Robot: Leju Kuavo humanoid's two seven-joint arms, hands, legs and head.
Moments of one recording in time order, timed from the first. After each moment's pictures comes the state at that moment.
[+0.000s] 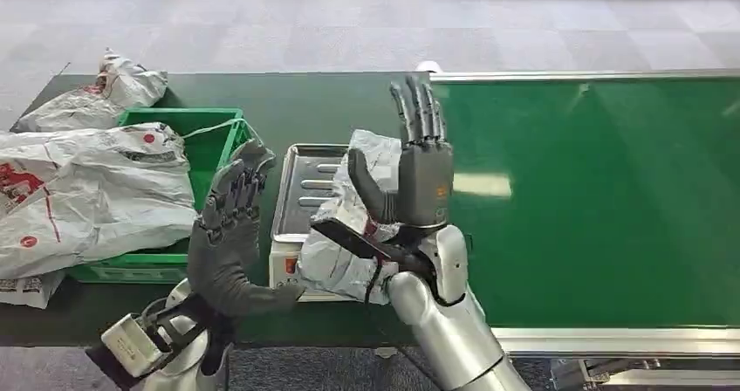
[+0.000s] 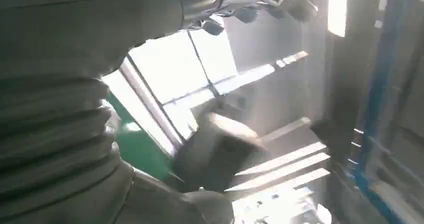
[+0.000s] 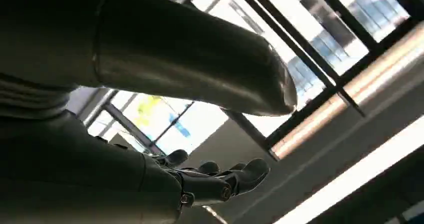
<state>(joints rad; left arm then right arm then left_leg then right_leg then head) -0.11 -0.24 -0.25 -1.67 -0.21 -0.26 -0.66 -0.36 0.33 0.34 -1.33 0.95 -0.68 -0.38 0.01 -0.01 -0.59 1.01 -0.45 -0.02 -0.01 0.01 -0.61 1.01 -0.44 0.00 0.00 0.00</state>
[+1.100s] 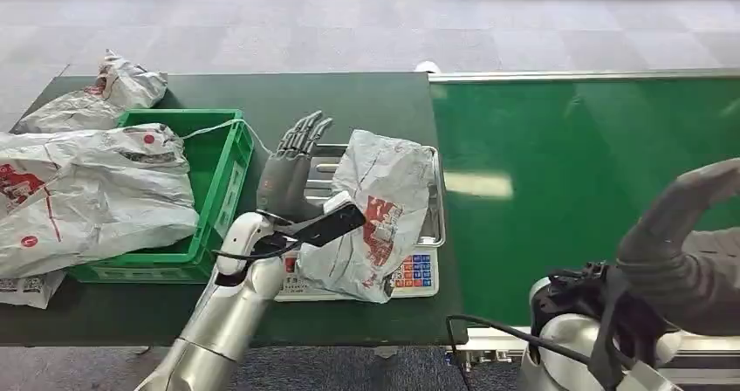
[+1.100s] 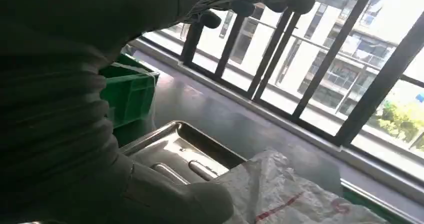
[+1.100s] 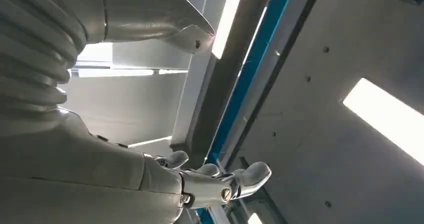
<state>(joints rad) -0.51 -0.25 -0.26 -0.95 -1.07 0.29 -0.19 -0.20 0.33 0.10 -2.07 0.57 -0.70 -0.69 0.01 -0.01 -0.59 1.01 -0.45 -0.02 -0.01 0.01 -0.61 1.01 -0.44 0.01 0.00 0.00</state>
